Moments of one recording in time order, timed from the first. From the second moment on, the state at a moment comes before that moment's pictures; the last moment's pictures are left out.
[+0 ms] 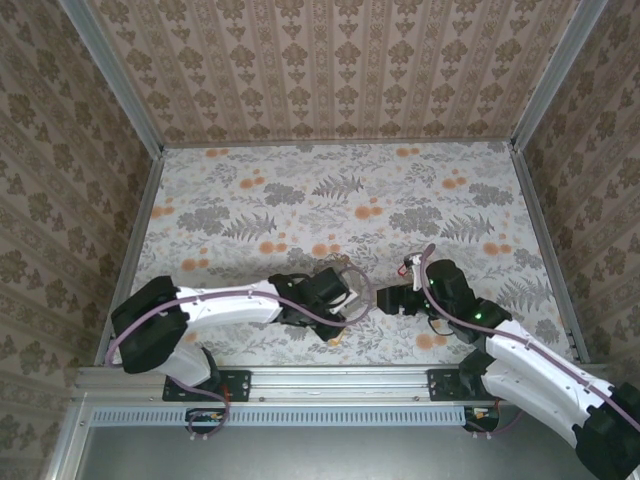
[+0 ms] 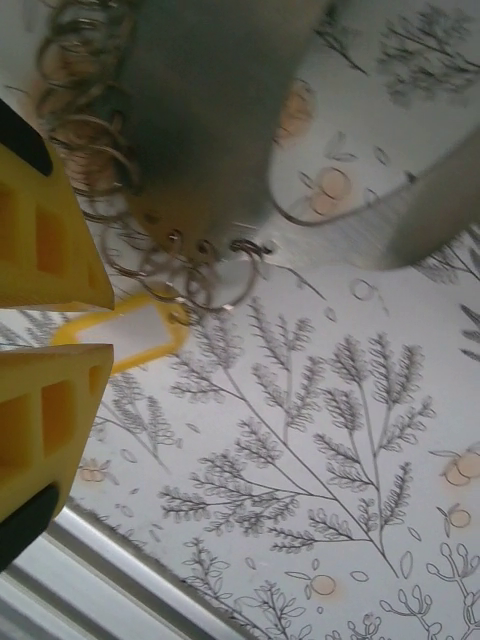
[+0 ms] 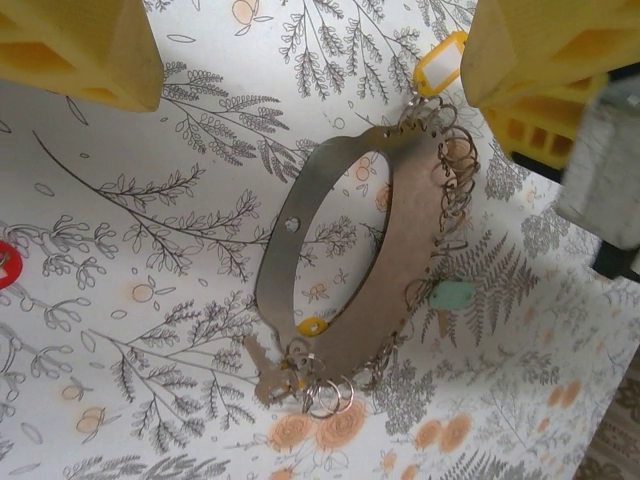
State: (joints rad) left arm -1.17 1.52 0.85 -0.48 0.15 -0.28; right arm 0.55 0.74 0.36 -0.27 -0.22 0.47
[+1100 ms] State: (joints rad) left arm -1.23 1.65 0.92 -0.51 -0.03 -0.17; right arm 0.54 0.68 0.34 -0.28 -0.19 0.48
